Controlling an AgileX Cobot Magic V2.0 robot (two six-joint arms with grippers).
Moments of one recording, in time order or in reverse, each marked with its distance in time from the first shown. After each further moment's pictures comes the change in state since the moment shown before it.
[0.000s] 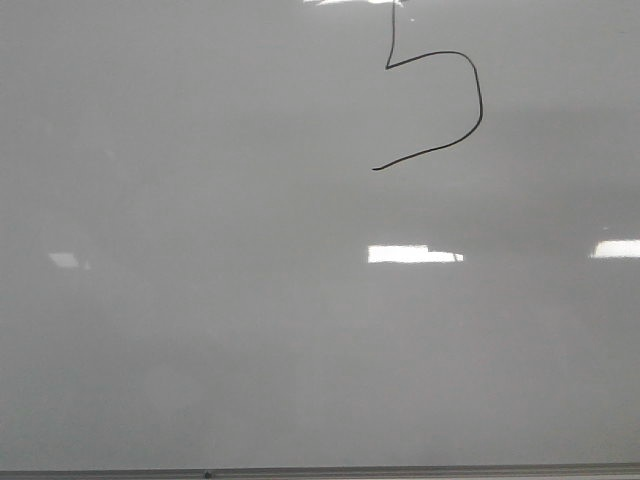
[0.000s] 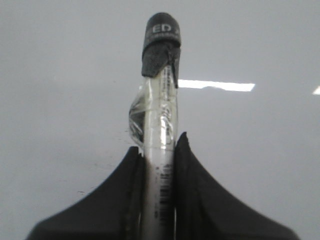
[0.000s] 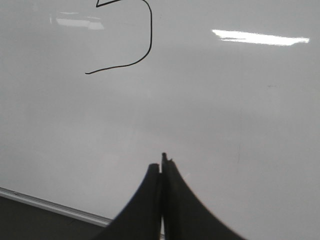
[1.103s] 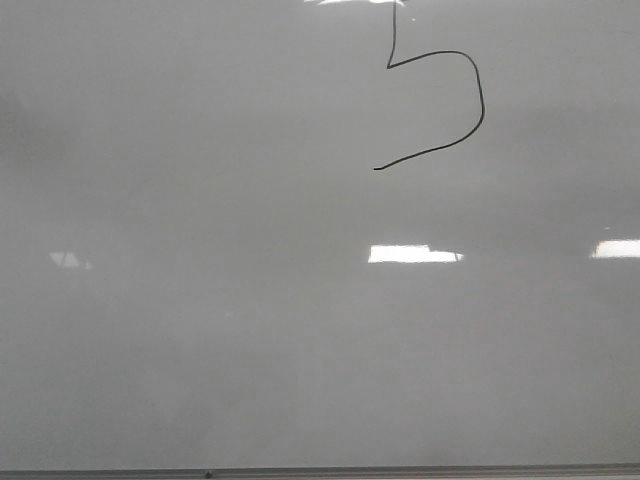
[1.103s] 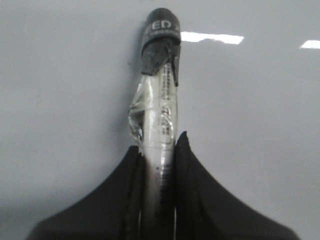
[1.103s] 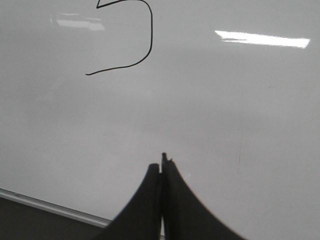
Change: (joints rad) left arm 0.124 0.639 -0.210 -0.850 0.215 1.006; right arm 0.000 -0.002 0.002 0.002 -0.004 0.001
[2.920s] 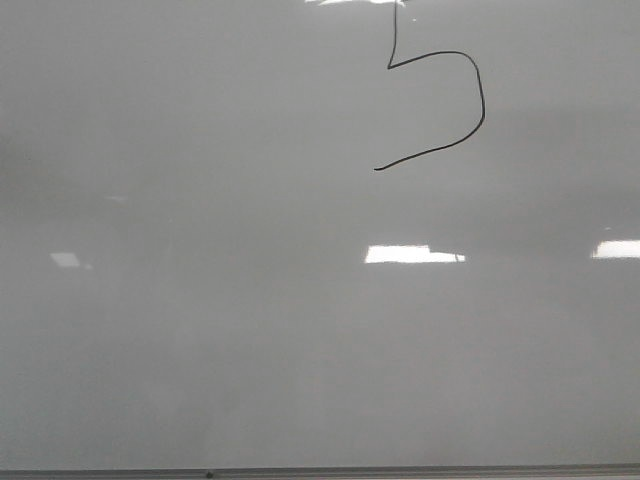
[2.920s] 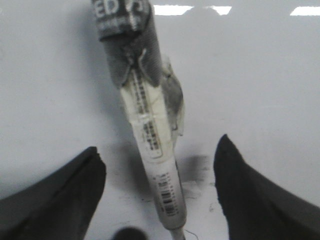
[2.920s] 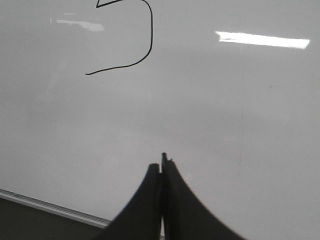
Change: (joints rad) left arm 0.031 0.136 -0.010 -0.004 0.069 0.114; right arm 0.000 0.000 0.010 0.000 -0.013 0.000
